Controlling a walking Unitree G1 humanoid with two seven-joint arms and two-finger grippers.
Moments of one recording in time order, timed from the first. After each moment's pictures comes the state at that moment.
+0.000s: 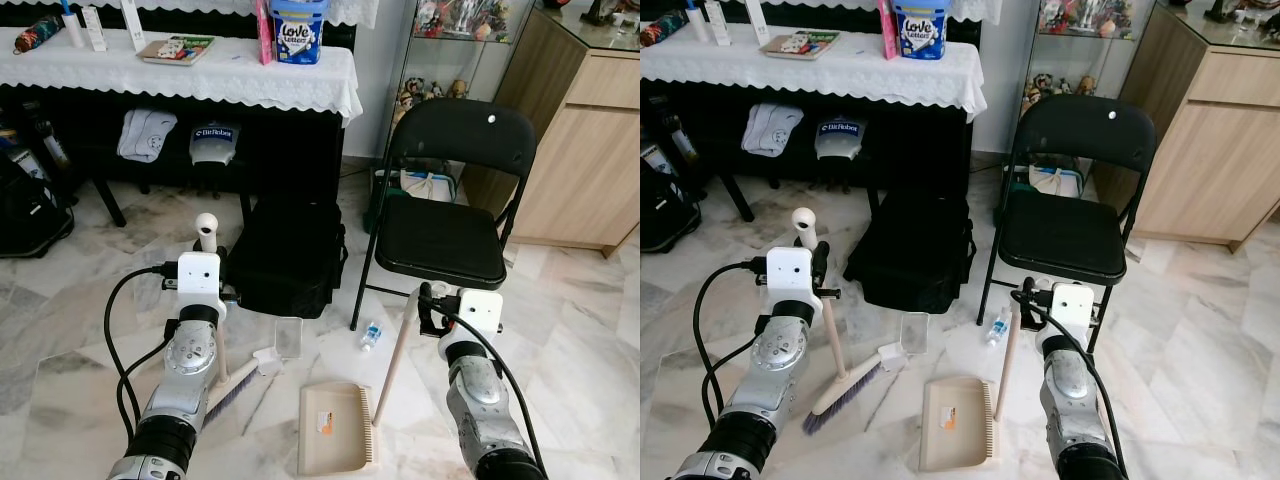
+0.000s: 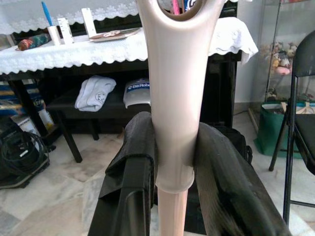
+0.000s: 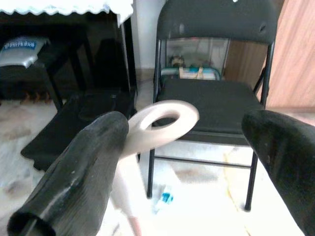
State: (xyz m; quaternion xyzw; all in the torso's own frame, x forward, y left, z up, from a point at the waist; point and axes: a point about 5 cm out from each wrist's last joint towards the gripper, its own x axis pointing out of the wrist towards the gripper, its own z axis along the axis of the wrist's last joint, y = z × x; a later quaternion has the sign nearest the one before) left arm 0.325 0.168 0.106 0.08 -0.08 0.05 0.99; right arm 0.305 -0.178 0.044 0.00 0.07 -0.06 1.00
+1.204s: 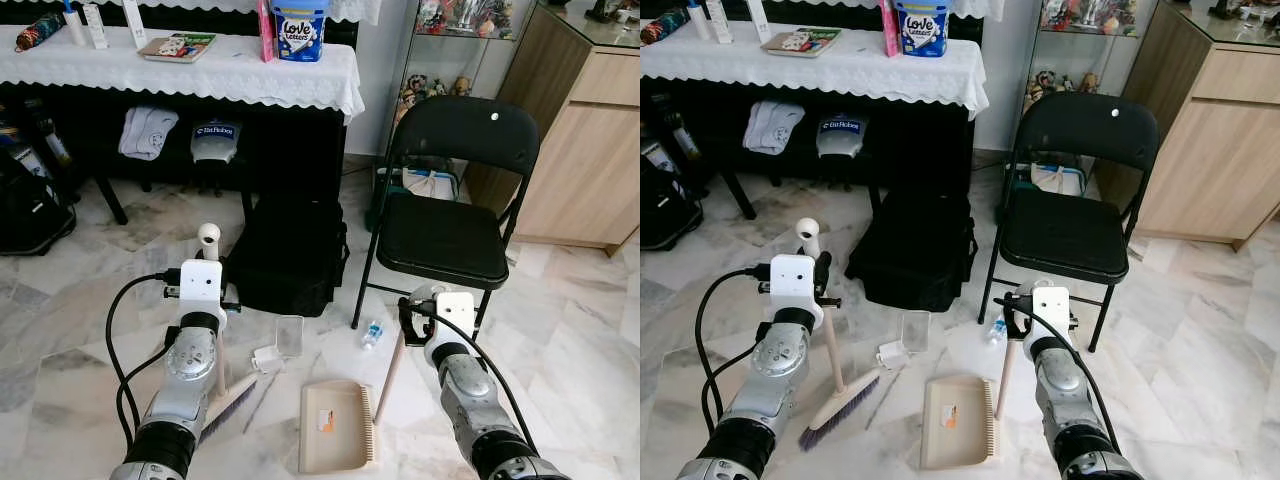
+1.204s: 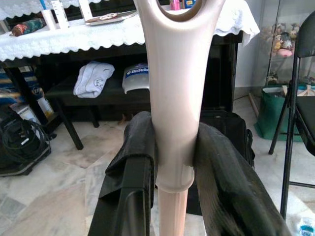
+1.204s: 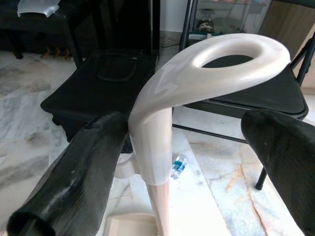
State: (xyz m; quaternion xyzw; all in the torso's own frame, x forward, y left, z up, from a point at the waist) left arm 0.322 0.169 0.097 0.09 -0.05 0.05 0.99; right arm 0.312 -0.171 0.029 -0.02 0.13 0.00 0.99
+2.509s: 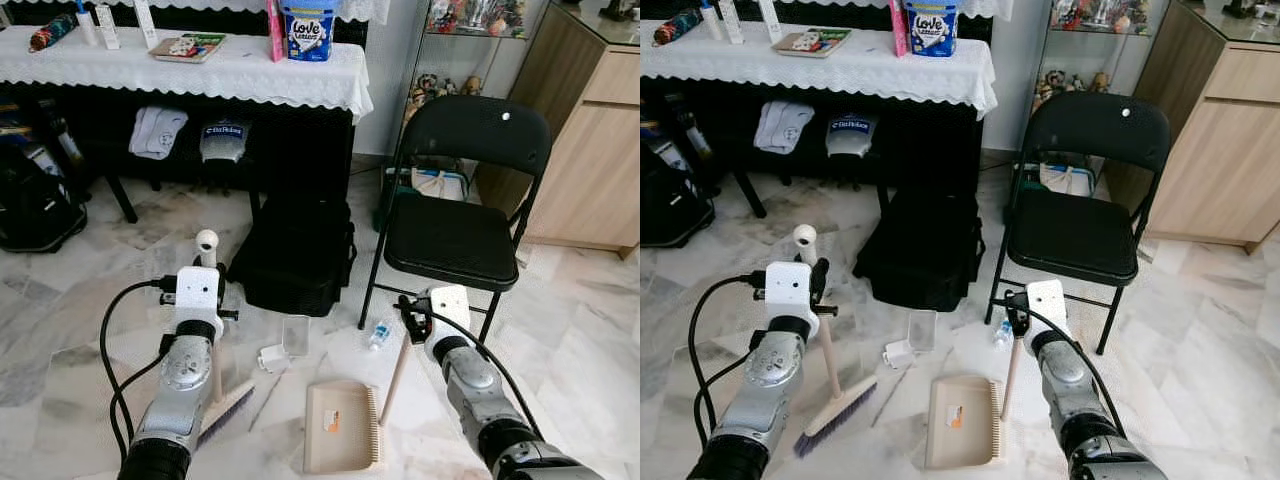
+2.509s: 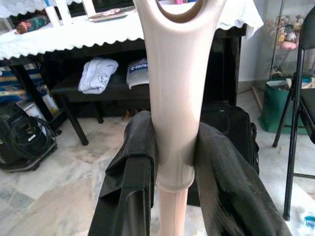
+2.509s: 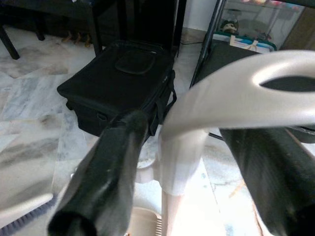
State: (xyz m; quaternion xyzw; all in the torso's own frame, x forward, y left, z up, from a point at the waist) left arm 0.310 0.171 0.097 0.09 -0.04 0.04 0.99; right arm 0.317 -0.176 0.031 -0.06 0.14 0.05 0.99
